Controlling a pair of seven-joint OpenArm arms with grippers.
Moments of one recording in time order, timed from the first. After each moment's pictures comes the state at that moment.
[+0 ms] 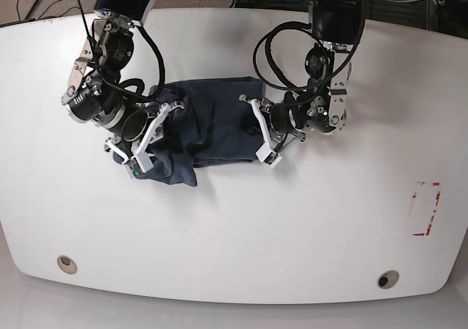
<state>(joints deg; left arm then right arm) -6.9 2.9 3.7 74.2 -17.2 -33.1 53.8 1.4 1.5 19.3 107.7 32.9 40.3 -73.4</state>
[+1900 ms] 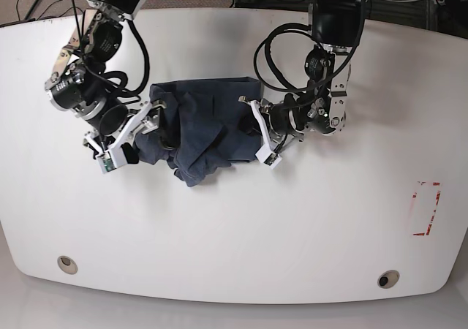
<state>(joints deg) -7.6 2.9 3.3 72.3 -18.7 -33.4 53.5 -1.0 3.5 26.1 110.5 37.0 40.1 -71.7</state>
